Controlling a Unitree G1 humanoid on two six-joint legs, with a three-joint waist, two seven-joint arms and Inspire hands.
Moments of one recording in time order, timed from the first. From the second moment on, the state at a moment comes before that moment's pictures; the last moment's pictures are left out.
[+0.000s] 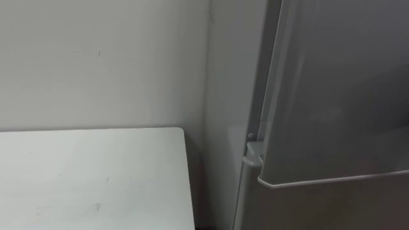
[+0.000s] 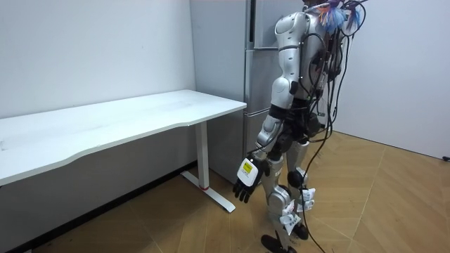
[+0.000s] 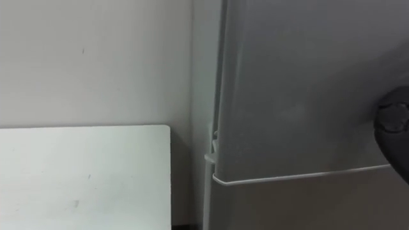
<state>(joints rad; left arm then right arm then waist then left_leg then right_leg) 0.28 0.25 0.07 1.17 0.13 -0.05 0.10 0.06 -0.39 -0.12 -0.46 0.15 -0.26 -0.71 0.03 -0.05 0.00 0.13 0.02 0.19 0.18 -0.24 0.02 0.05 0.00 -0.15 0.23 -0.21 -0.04</state>
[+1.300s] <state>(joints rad) 0.23 0.26 -0.01 1.19 0.17 -0.02 0.01 -0.13 -0.30 0.03 -0.45 -0.05 -0.19 -0.60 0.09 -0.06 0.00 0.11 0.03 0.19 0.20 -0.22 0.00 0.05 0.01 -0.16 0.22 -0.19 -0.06</state>
